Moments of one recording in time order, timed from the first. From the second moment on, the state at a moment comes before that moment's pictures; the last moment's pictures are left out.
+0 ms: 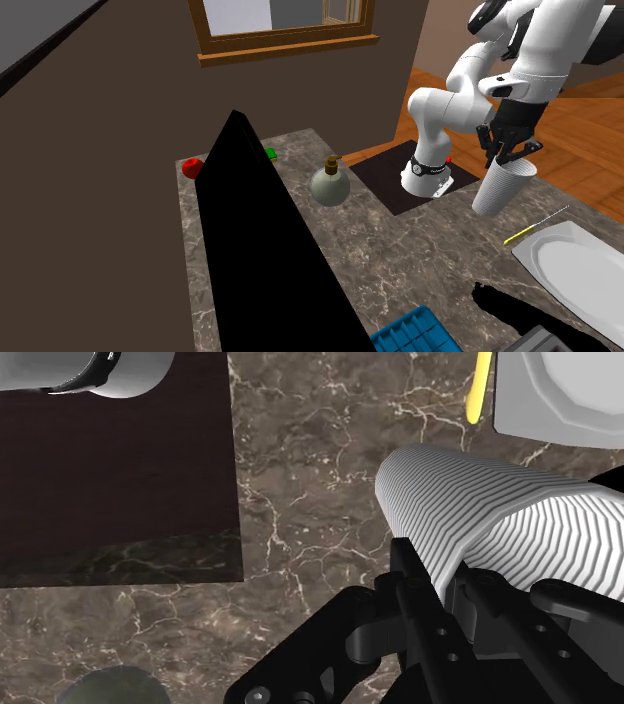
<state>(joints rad) 0.34 -1.15 0.45 -2.74 0.47 1.68 0.56</state>
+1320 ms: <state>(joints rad) 0.40 -1.13 0.58 -2.96 0.61 1.92 0.54</state>
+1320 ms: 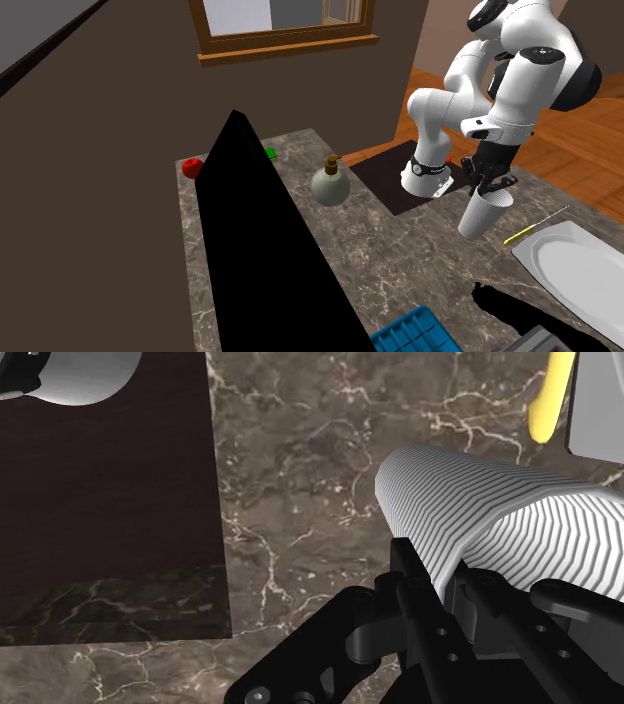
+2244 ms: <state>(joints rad) 0.39 -1.14 0.56 -2.93 0.59 1.88 0.55</state>
